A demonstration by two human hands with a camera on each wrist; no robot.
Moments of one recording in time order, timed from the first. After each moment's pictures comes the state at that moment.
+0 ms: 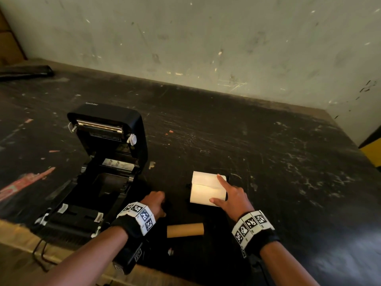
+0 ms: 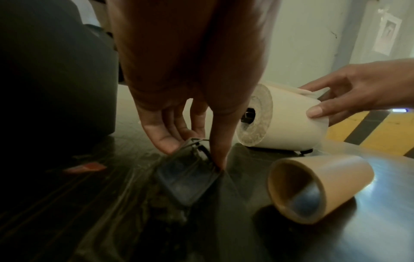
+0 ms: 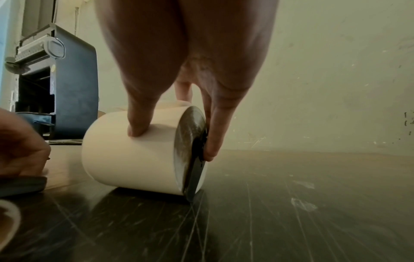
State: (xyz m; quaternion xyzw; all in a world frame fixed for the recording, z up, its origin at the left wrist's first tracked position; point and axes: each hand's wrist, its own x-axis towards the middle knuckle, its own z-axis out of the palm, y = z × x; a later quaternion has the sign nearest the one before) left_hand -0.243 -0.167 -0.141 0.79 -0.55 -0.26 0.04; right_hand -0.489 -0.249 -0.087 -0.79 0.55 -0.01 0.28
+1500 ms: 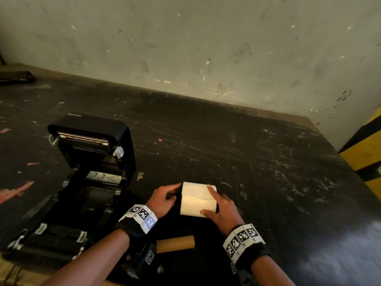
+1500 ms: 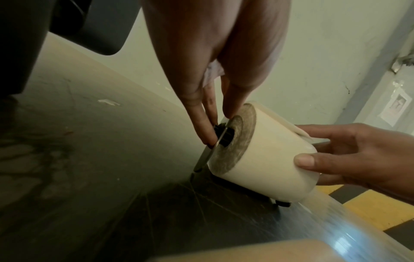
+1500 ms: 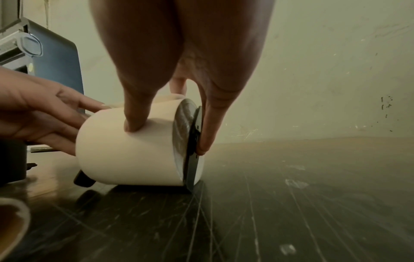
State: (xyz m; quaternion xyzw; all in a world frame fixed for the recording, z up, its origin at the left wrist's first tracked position) left_hand -0.274 -0.207 -0.115 0.67 -0.53 -0.38 0.35; right_hand -0.492 -0.243 -0.085 -0.78 0.53 -0.05 0.33
